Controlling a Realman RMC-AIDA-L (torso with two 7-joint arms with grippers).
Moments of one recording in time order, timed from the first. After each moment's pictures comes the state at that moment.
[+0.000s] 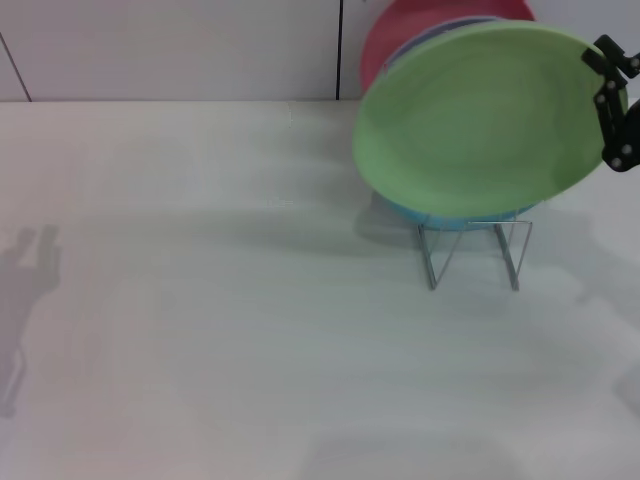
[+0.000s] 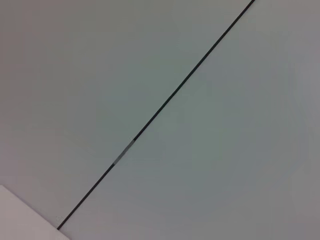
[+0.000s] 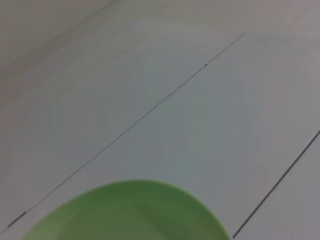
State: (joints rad) left arm -0.35 -2.08 -2.18 -0.05 0.53 -1.33 2.15; right arm 0.56 2.01 0.13 -0.23 -1.97 -1.83 -0.14
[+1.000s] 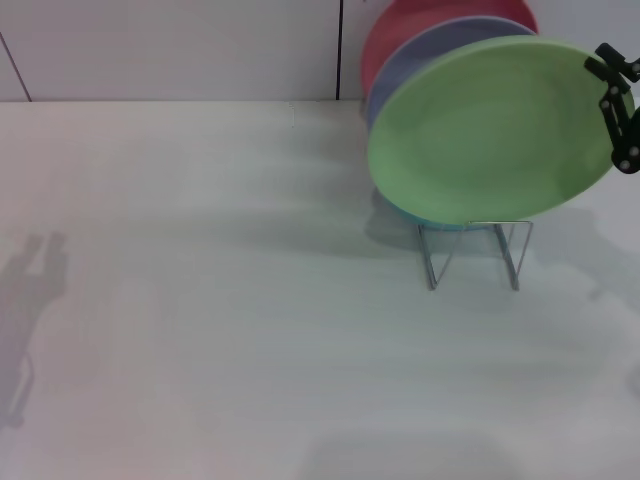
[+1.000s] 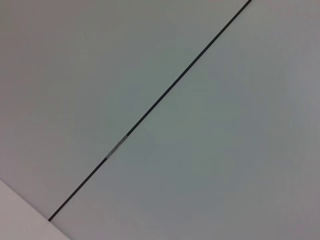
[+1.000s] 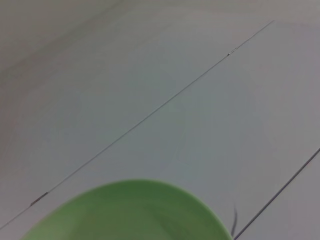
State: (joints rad) left arm -0.36 -2.08 -2.19 0.01 0.53 -1.39 2.15; right arm 0.56 1.98 0.07 -0.26 -1.97 -1.80 -0.12
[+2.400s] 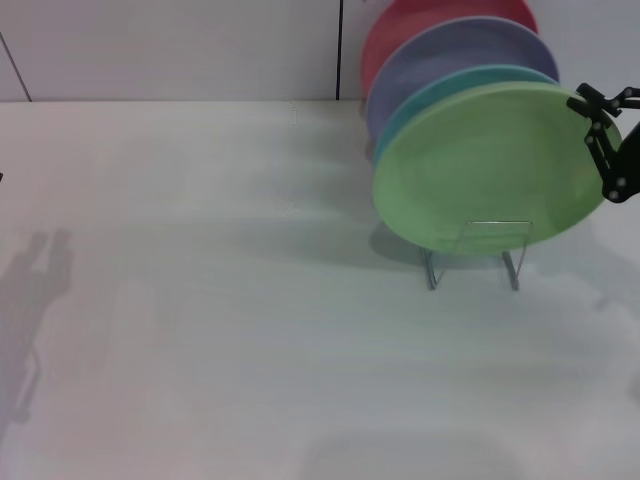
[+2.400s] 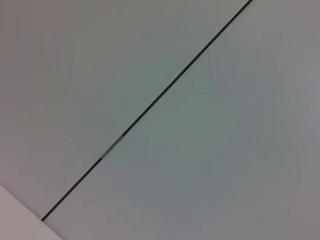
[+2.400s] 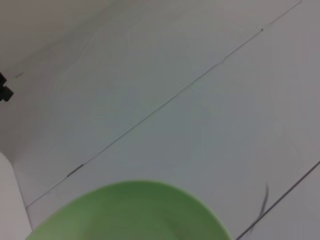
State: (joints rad) left arm -0.38 -2.08 -2.20 0.04 0.53 -1.41 2.15; right arm 0.54 1.97 -0.01 -0.27 -1.97 -1.74 -0.13
